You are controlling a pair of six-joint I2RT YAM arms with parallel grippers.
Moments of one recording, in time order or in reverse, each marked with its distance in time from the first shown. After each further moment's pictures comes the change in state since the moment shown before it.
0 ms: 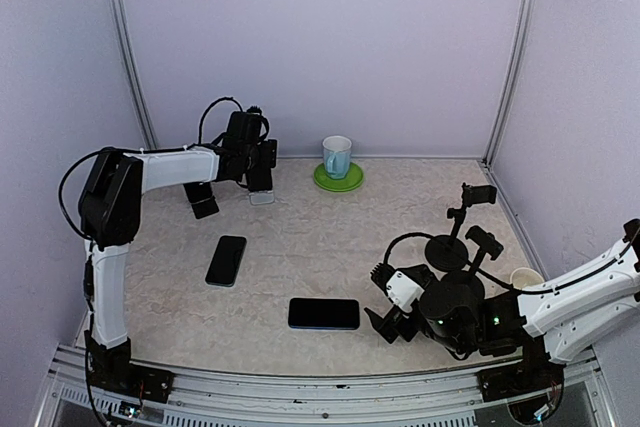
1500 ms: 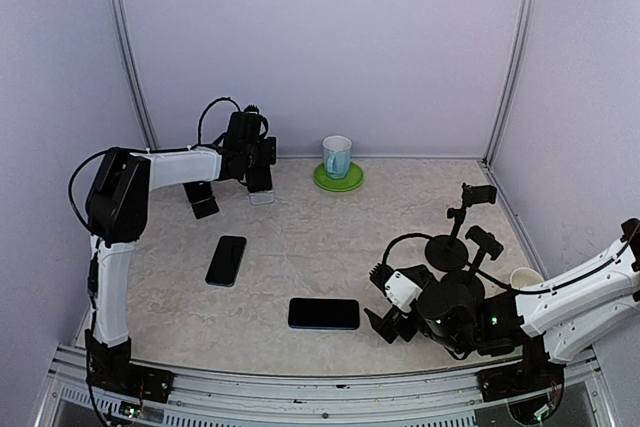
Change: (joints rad) left arm 0.022 0.060 0.051 0.034 -0.016 -0.018; right arm -0.008 0.016 0.000 0.007 -0.008 0.000
